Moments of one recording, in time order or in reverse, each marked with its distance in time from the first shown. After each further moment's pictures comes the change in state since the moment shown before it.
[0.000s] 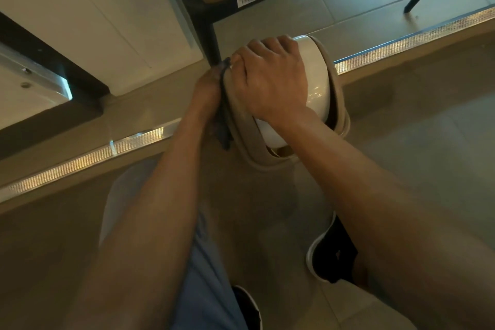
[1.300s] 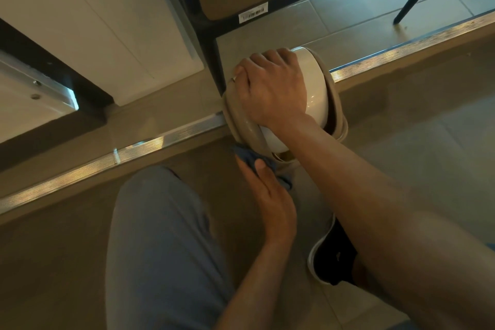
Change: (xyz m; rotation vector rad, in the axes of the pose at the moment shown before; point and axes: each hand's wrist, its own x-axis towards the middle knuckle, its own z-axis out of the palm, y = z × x) left_hand -0.144 -0.127 0.098 -0.259 0.351 0.266; right_hand 0.000 0.002 -0.008 -0.006 -0.046 0.018
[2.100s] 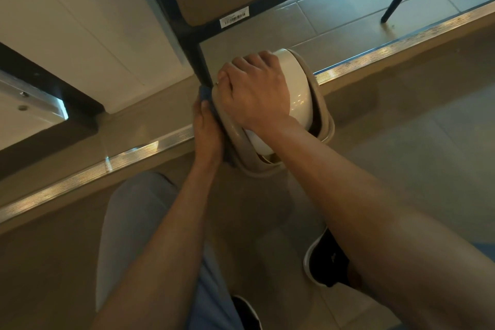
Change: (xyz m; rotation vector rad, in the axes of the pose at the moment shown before) left_hand 0.146 0.054 -0.010 0.119 -0.178 0.024; right_hand 0.000 0.000 0.003 0.023 0.009 0.003
